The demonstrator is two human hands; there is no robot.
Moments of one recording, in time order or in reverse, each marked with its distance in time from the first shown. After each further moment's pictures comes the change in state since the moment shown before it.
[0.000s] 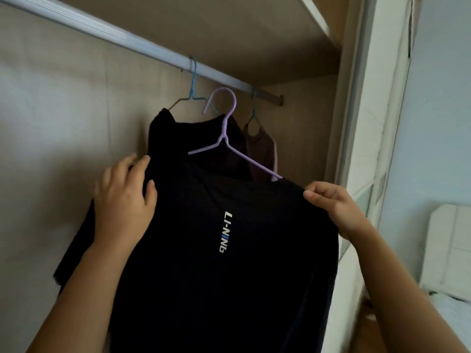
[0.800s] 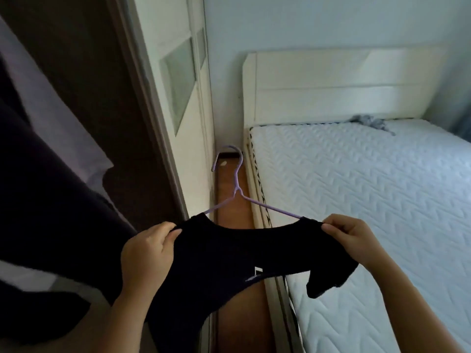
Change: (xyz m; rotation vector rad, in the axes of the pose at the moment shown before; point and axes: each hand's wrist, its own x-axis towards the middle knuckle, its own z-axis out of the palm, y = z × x) left_hand -0.268 0.171 0.101 -0.769 -0.795 0.352; right_hand -0.391 0.083 -0.066 -0.552 0.611 0.810
